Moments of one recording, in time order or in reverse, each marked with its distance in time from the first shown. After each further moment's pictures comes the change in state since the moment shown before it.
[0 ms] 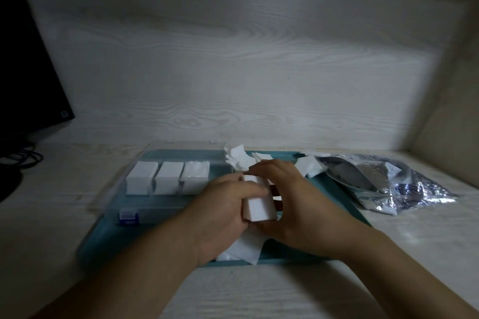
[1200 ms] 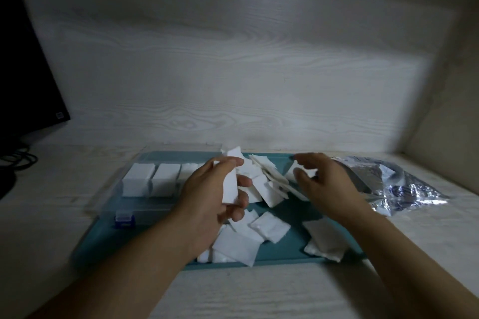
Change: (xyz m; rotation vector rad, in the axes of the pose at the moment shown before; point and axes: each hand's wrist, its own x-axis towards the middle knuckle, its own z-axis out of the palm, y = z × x) left_hand 0.003 0.009 -0.005 0.001 0.299 0.112; right_hand 0.005 0.063 -0.021 -0.035 0.294 0.449
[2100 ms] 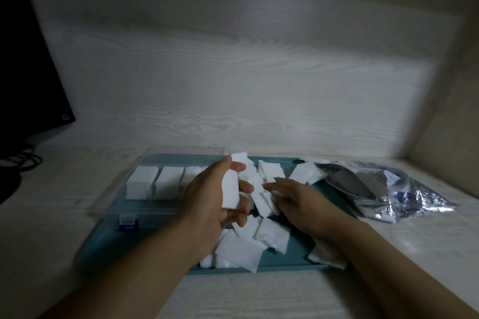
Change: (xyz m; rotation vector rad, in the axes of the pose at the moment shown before) left_hand 0.002 -0.001 -0.001 -0.046 0.029 0.007; right_hand -0.001 -0.010 0.027 -0.195 -0.412 -0.119
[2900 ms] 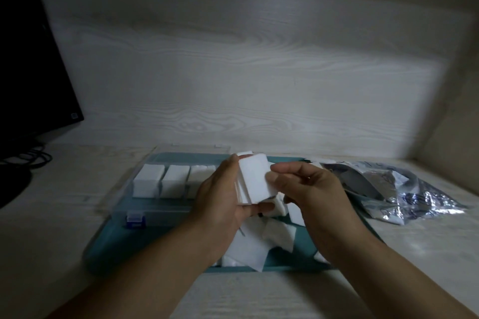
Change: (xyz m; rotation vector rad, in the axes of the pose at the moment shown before) left_hand -0.003 -0.004 0.005 -0.109 -0.086 0.037; right_hand -0.032 -0.066 -0.010 1.177 0.375 0.136
